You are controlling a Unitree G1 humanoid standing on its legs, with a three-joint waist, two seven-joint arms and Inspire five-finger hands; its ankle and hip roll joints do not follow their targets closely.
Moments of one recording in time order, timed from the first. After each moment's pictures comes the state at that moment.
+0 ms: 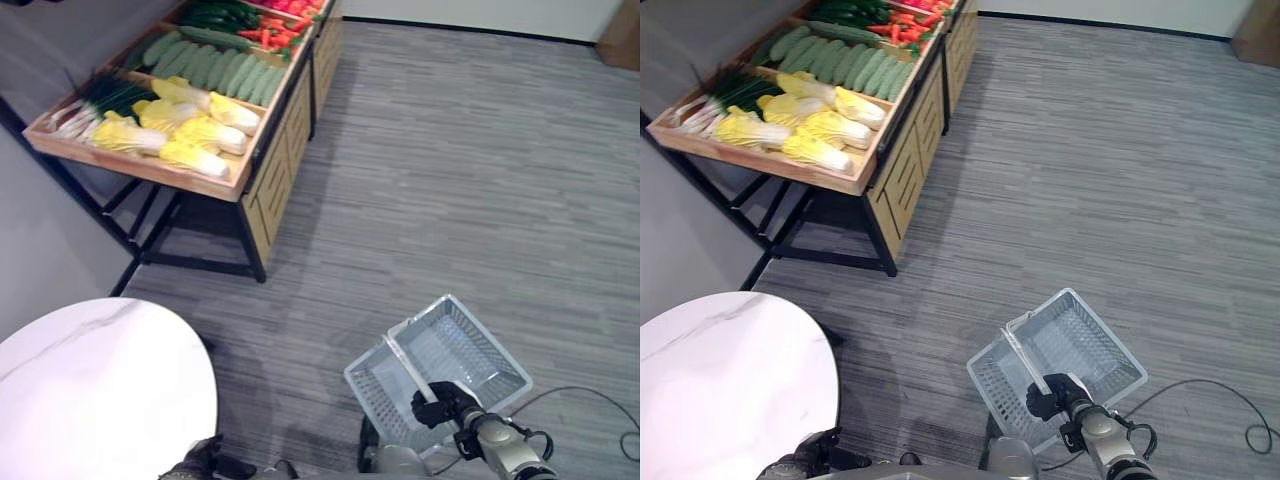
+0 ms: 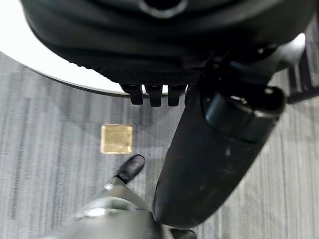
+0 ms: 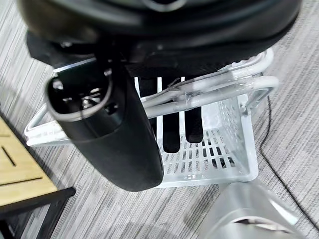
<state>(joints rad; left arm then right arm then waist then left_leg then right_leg) -0.06 0.27 -0.17 1.33 -0.10 -0.07 -0.01 0.00 -0.41 0.28 0.88 0.13 0.02 0.08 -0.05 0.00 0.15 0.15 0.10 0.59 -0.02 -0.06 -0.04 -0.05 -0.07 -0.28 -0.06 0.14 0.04</state>
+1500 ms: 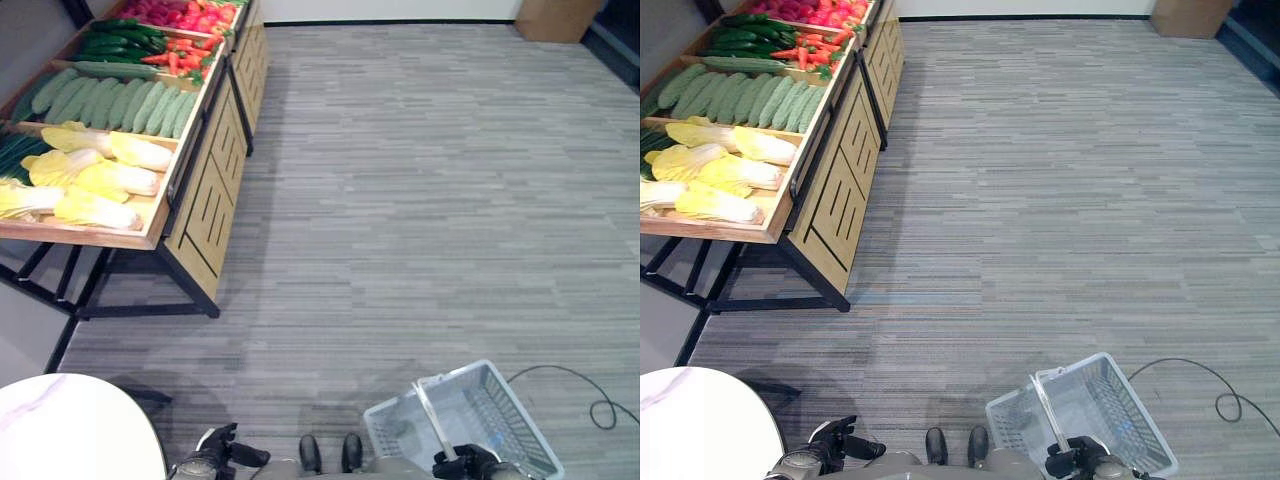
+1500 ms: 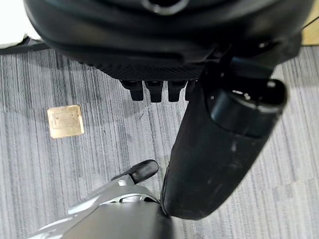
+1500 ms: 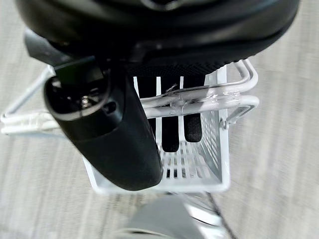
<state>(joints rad) -0.08 0.23 -0.20 1.35 -0.12 -0.08 -0.02 -0.08 -0.34 0.25 1.30 0.11 -0.02 0.07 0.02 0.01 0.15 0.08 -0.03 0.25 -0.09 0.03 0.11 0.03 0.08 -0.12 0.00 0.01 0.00</state>
